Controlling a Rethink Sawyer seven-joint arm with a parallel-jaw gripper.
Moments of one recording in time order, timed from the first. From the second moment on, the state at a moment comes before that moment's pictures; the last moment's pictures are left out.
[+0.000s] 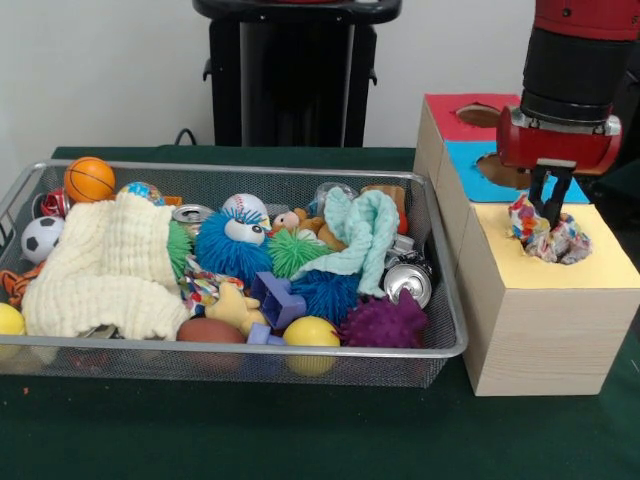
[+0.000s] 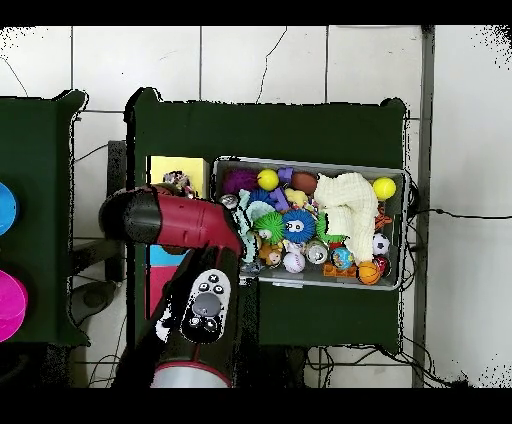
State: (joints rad) arm 0.21 -0.52 -0.21 1.53 0.33 0.45 1.71
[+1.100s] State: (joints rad) arm 0.16 -0.53 -0.10 1.59 0.24 0.27 1.71
